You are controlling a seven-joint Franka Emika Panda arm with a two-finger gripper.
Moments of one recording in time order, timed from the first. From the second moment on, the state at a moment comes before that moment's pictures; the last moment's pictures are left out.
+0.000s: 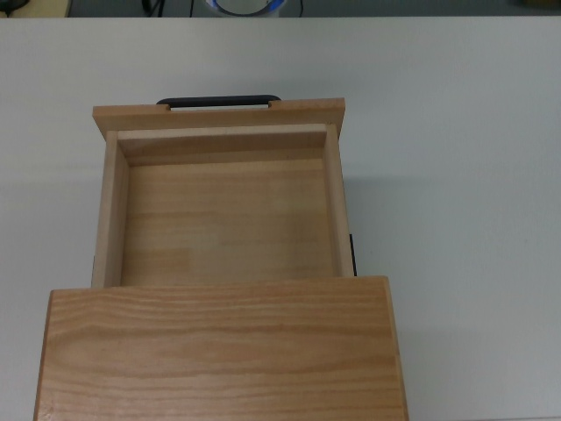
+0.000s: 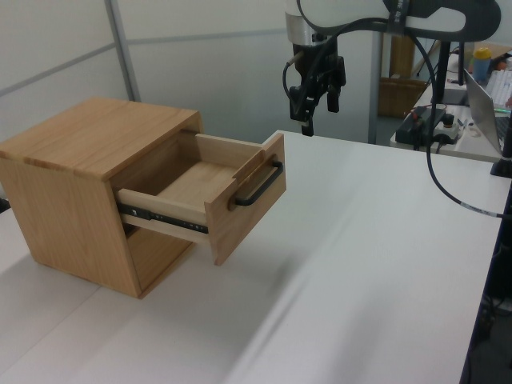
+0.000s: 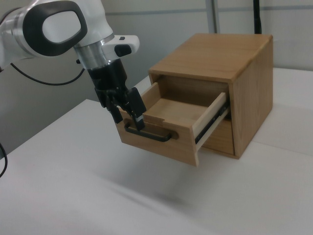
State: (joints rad) arm -0.17 -0.01 0.15 -1.44 -0.14 1.45 0.04
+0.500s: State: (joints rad) arm -0.17 -0.01 0.15 -1.44 -0.14 1.45 0.04
